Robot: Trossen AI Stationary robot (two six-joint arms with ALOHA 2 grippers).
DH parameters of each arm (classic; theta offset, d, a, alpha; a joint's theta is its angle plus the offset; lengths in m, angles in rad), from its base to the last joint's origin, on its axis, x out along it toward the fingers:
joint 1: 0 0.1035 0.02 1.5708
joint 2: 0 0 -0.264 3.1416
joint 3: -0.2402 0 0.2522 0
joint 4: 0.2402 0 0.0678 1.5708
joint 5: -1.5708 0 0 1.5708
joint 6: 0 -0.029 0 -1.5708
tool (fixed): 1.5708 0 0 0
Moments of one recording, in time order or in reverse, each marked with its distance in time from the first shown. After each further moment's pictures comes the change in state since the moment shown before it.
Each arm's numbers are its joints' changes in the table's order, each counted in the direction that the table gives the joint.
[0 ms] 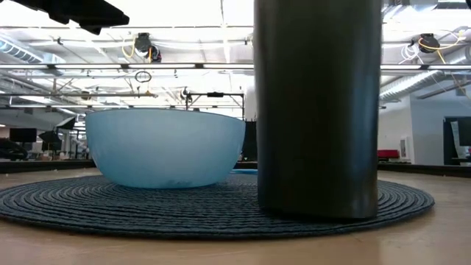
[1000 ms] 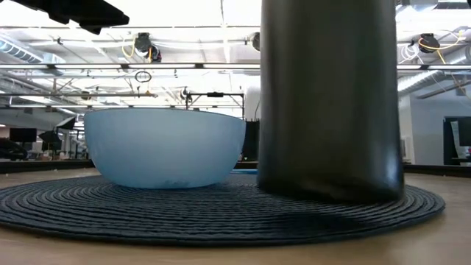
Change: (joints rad) left arm 0.000 0.000 0.000 0.001 -0.001 -0.006; right arm -0.003 0.018 0.002 0.011 -0.002 0.049
